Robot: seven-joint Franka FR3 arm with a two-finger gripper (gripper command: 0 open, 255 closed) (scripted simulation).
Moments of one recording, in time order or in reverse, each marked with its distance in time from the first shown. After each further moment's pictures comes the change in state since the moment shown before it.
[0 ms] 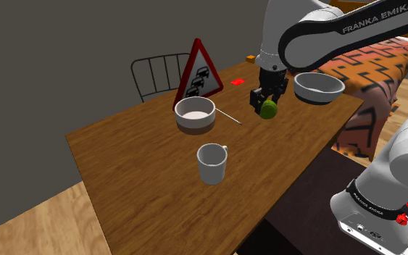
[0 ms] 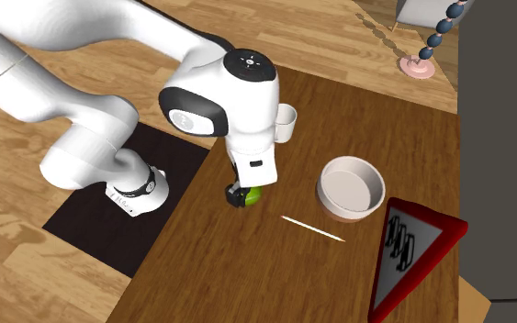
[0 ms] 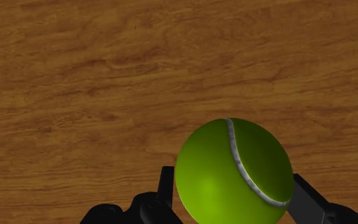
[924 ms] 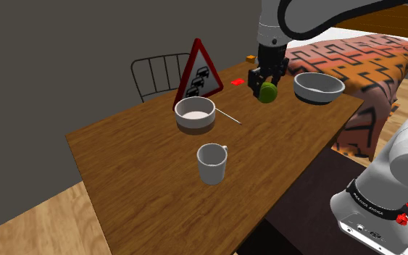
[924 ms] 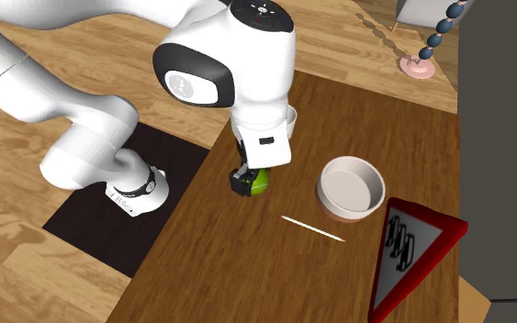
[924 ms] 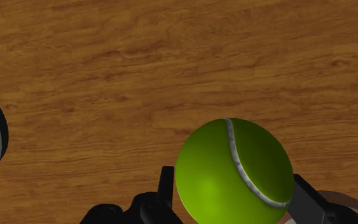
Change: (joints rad) arm 0.000 0.001 0.000 0.171 0.003 -0.170 -0.008
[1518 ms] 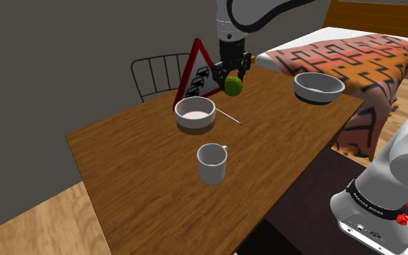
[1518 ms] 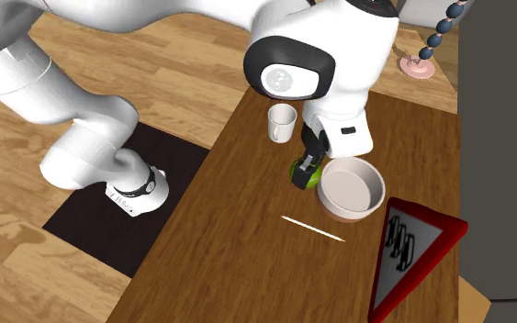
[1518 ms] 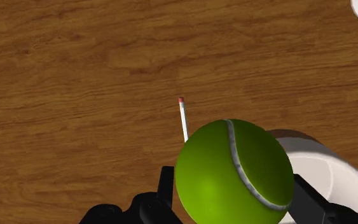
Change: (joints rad) arm 0.003 0.351 0.079 0.351 -0.044 -0.014 0.112
